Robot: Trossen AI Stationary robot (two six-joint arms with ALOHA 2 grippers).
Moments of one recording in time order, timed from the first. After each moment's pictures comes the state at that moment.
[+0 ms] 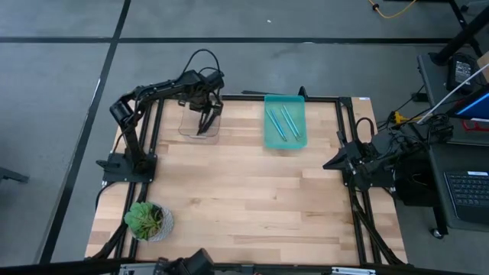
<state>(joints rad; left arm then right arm) 0.72 1.81 1.42 -1.10 -0.14 -0.65 0.40 0.54 0.84 -0.75 0.14 0.18</state>
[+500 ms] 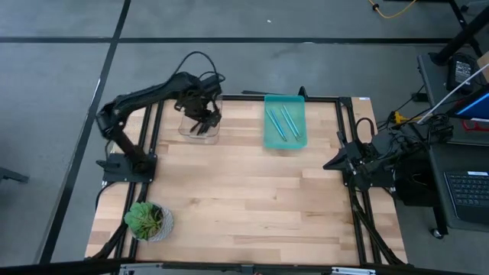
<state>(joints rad) 0.57 1.64 1.49 -1.33 0.01 -0.57 0.40 0.54 0.84 -0.74 0.13 0.18</state>
